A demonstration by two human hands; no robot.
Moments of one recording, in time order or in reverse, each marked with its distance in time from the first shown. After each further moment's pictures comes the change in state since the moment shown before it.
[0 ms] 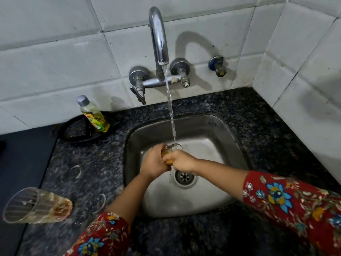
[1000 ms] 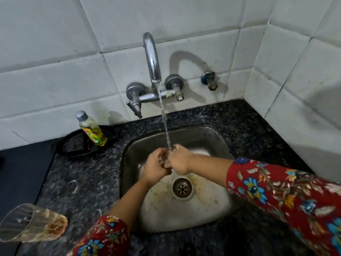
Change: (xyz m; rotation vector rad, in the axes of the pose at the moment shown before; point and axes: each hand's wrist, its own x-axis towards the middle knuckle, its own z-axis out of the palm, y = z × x) left_hand 0.016 0.016 -0.001 -0.293 0.065 0.032; right_hand 0.016 -0.016 -0.039 -1.153 0.013 -0.257
